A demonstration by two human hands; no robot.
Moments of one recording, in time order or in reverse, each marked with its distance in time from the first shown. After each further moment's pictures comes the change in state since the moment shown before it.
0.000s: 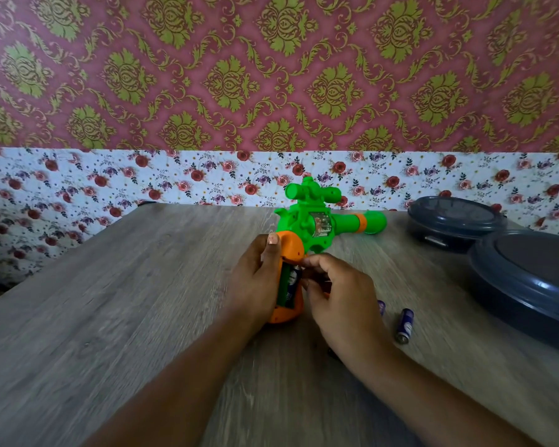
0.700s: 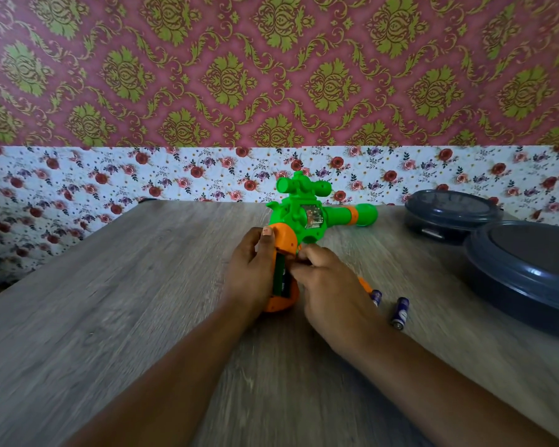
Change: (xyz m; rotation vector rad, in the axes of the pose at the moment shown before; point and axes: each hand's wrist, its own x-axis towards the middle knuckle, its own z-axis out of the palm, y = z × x) left_hand 0.002 -0.003 -0.002 -0.020 0.032 0.006; right_hand 0.001 -0.006 -0.002 -0.331 -0.241 -0.231
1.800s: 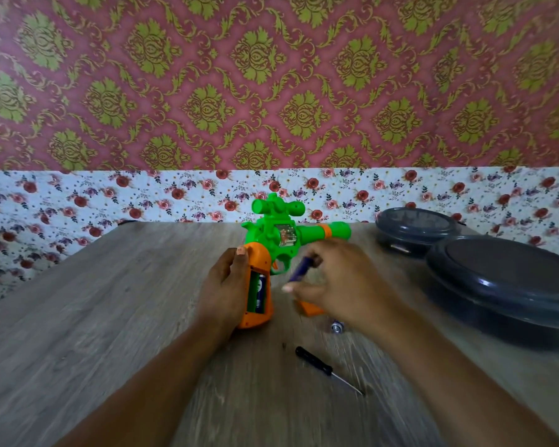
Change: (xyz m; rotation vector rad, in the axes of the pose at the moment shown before) left_hand 0.002 -0.008 0.001 -0.063 -0.036 -0.103; right_hand 0.000 0.016 -0.068 0.036 -0.098 0.208
